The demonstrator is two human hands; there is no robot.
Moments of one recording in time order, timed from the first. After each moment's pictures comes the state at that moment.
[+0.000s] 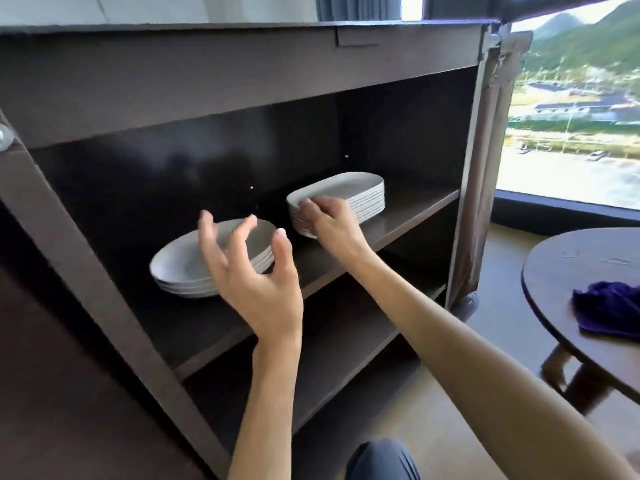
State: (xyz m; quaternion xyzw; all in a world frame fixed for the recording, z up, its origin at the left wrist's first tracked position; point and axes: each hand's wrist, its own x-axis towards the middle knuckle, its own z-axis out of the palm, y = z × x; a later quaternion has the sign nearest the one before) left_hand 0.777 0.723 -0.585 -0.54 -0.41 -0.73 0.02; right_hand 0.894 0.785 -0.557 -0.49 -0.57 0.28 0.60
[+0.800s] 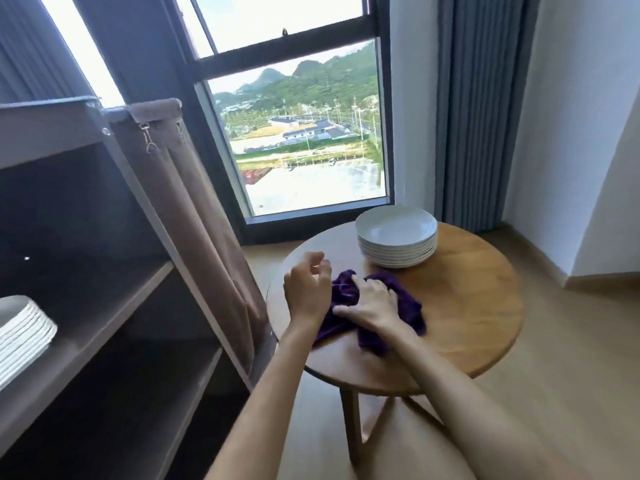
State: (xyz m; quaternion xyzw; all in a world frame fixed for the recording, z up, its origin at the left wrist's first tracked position) left_hand 1.222 0.648 -0.647 -0.82 -0.24 -0.36 -0.38; right_hand 1.308 0.551 -0.708 -0.92 -0.26 0.09 0.29
